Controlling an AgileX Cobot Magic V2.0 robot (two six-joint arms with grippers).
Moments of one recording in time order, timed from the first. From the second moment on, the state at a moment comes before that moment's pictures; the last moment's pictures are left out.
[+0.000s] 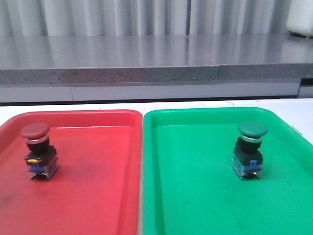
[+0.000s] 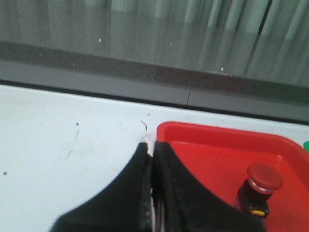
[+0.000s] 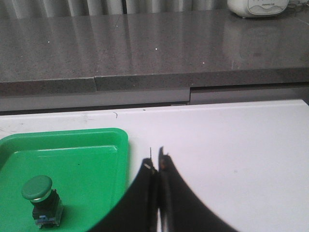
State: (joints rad) left arm 0.00 -0.01 0.00 -0.03 0.15 -0.14; right arm 0.34 0.10 -0.37 -0.58 0.61 0.65
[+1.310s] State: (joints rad) left arm 0.00 -0.01 0.00 -0.03 0.11 -0.14; right arm 0.17 0.00 -0.16 -0.34 0.39 0.27
